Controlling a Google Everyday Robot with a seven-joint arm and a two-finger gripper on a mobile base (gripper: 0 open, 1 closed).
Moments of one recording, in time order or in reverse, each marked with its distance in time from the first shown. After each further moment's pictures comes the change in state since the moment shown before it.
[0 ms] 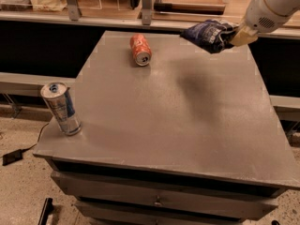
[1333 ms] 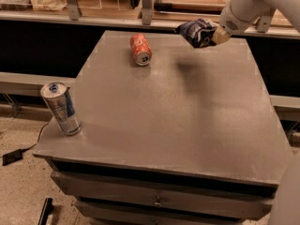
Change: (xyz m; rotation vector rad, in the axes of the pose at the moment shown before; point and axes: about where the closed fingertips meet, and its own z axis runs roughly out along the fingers) arm -0.027 -0.037 0.070 0.105 0.048 0.173
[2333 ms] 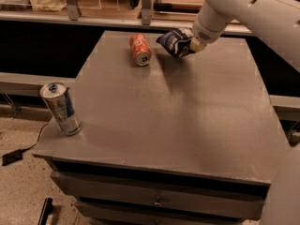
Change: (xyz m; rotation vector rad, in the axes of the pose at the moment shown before) arm -0.043 0.051 0.033 -0.012 0.037 -0.120
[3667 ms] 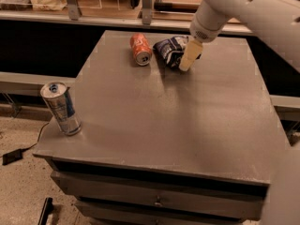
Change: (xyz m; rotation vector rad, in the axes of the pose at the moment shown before) arm -0.003 0.001 -0.004 -0.012 -0.005 -0.014
